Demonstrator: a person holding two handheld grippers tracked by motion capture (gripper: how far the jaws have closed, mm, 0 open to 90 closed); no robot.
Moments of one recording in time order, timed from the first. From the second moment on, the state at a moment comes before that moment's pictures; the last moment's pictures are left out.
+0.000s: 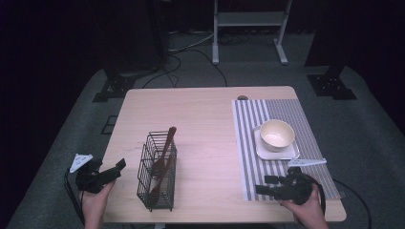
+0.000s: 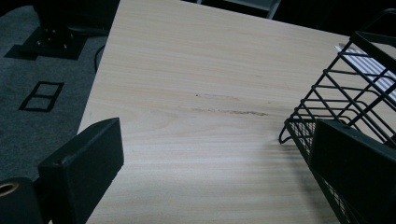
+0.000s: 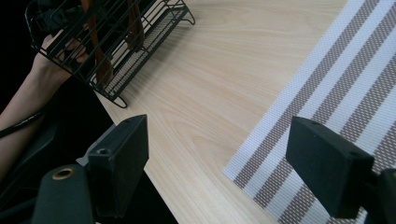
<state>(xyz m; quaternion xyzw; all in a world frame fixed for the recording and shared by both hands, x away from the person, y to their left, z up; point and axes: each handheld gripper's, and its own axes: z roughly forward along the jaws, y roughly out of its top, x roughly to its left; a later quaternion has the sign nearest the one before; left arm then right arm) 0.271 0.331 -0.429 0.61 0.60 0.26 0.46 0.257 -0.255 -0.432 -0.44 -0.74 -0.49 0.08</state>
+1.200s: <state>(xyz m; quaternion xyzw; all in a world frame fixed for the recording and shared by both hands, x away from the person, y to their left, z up) 0.271 0.329 -0.430 0.61 0.59 0.26 0.45 0.294 -0.179 -0.386 -0.39 -0.78 -0.47 0.12</state>
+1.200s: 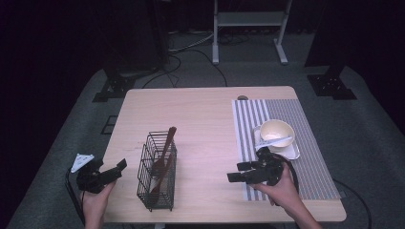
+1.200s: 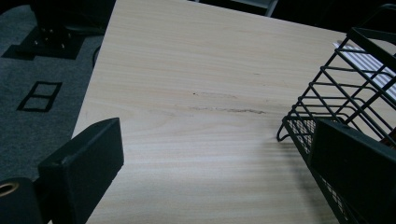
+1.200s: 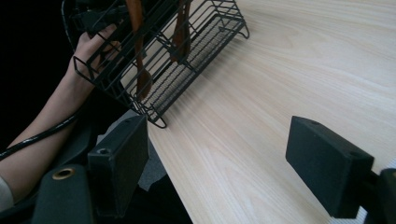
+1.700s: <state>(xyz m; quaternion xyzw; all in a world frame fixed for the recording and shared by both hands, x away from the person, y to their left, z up) 0.271 0.329 -0.430 0.61 0.59 0.26 0.45 0.300 -0.153 -0.379 -0.37 -0.80 -0.46 0.13</state>
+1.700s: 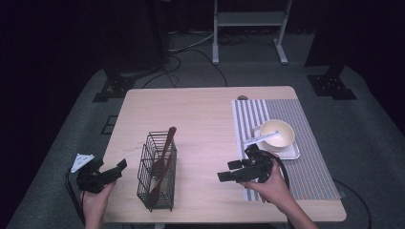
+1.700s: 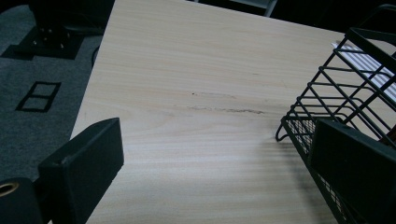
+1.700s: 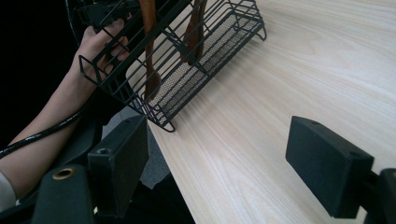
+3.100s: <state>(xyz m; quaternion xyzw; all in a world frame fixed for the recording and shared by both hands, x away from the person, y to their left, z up) 0.269 0.332 -0.427 0.61 0.59 0.26 0.46 0.315 -0.089 -0.360 -0.34 -0.83 -0.42 0.14</state>
